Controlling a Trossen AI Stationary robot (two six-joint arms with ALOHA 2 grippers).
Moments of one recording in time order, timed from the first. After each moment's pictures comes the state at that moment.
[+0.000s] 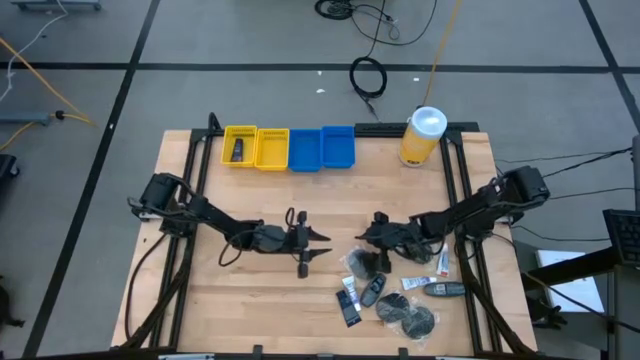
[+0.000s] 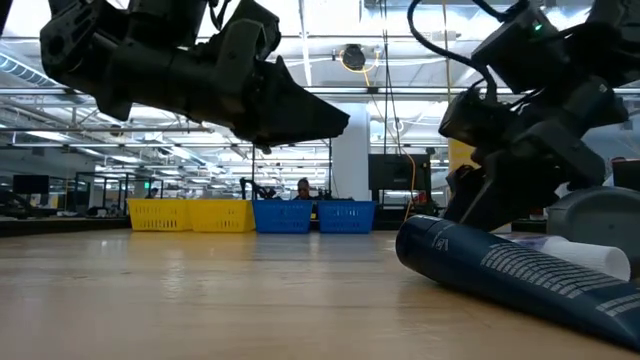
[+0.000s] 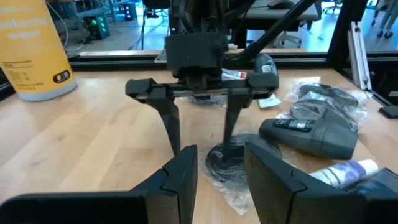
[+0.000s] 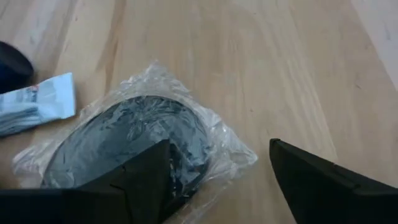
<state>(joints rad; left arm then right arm) -0.26 1.84 0.68 0.97 -0.26 -0.04 0.20 1.55 0.44 0.36 0.10 0.24</state>
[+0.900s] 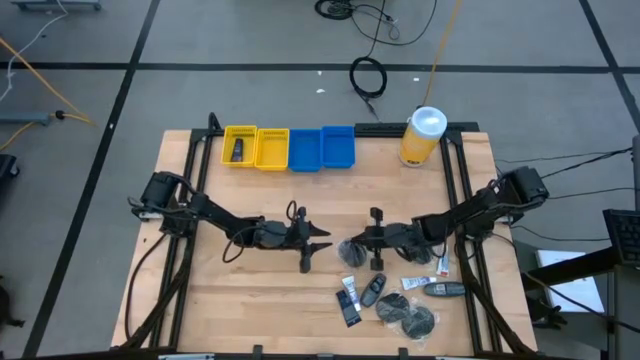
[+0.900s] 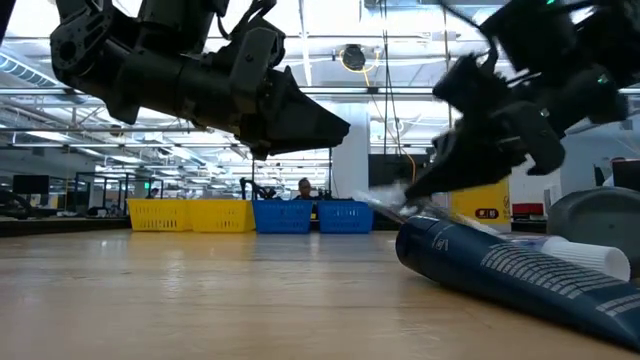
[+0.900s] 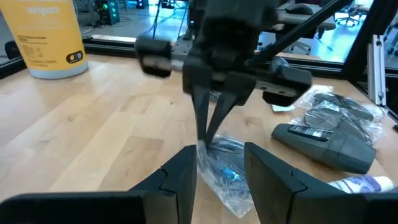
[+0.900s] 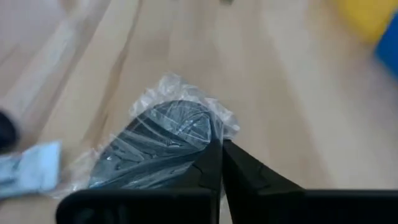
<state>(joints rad) -0.22 1.84 0.68 0.95 -0.26 -0.14 0.26 1.56 0.44 0.61 0.30 0.06</state>
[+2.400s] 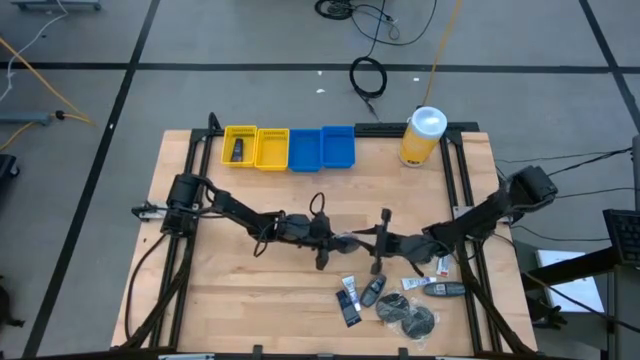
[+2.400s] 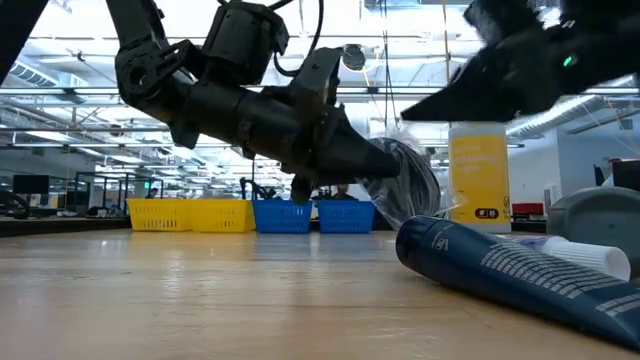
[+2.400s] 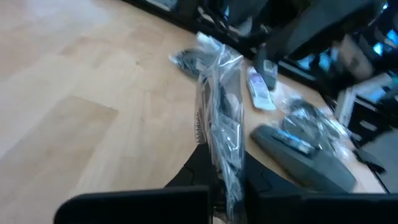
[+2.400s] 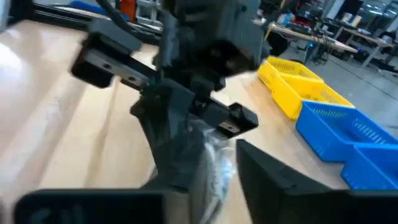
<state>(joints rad) -0.12 2.01 0.87 0.85 0.01 -0.44 0.43 1.47 0.44 0.74 0.66 -0.07</state>
